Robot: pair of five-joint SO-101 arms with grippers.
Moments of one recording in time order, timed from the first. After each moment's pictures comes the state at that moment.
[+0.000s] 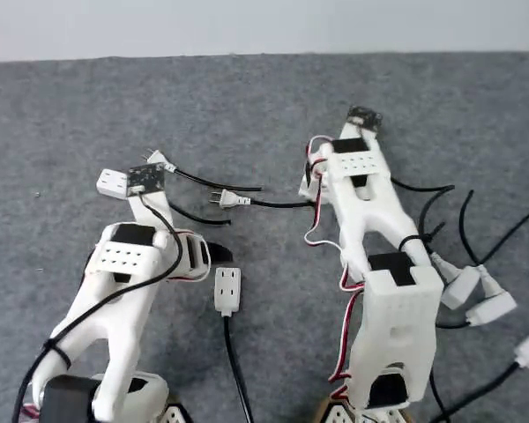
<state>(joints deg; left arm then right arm) 2.7 -18.0 49.5 61.8 23.9 -9.1 31.1 -10.3 66.3 -30.4</state>
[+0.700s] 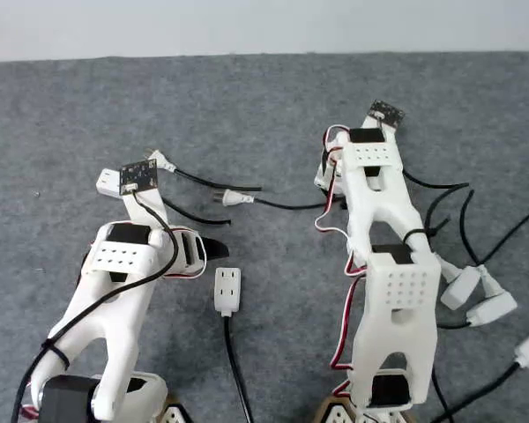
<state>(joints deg) 1.8 -17.8 49.5 60.9 23.9 -5.6 42.0 -24.3 71.6 -32.8</state>
